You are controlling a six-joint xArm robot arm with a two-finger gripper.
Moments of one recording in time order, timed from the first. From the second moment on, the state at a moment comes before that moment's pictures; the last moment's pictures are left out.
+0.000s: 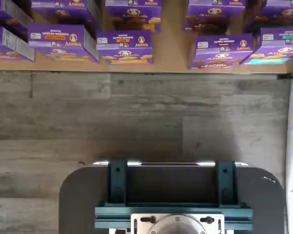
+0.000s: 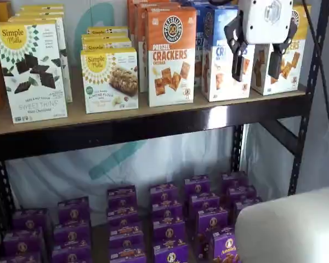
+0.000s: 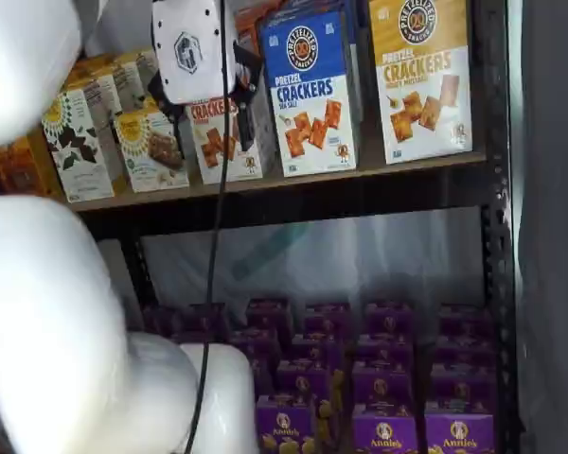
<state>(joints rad) 0.01 -0.84 -1.15 0.04 2.00 0.03</state>
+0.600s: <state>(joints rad) 0.01 -0.84 -1.13 0.08 1.96 0.04</state>
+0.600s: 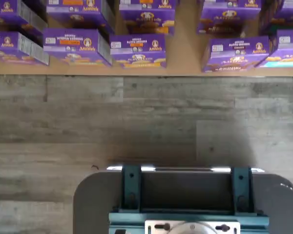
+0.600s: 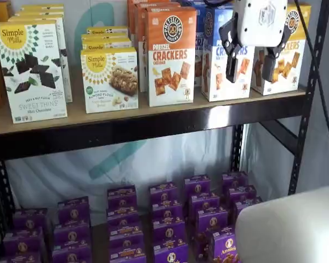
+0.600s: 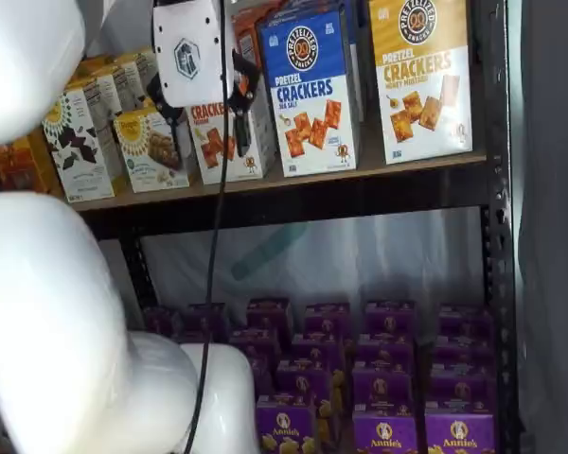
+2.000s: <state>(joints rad) -0.01 -0.52 -1.46 0.00 1.83 -0.01</state>
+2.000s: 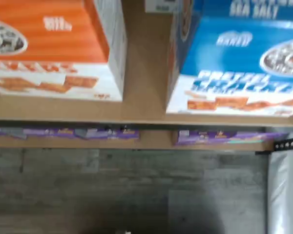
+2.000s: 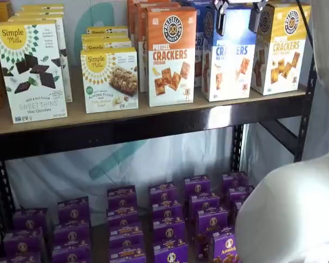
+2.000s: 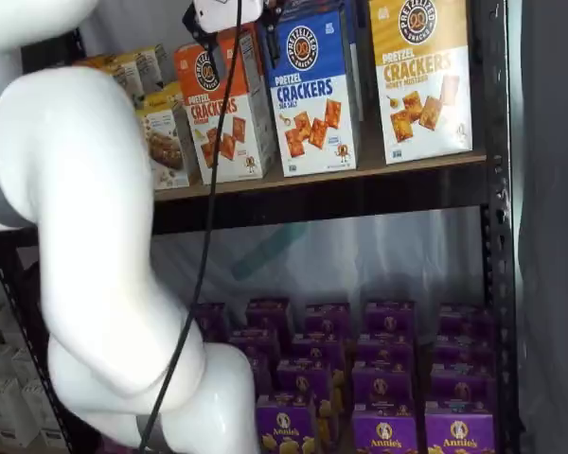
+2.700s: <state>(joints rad) -0.07 -0.46 -1.51 0.00 1.72 -0.06</state>
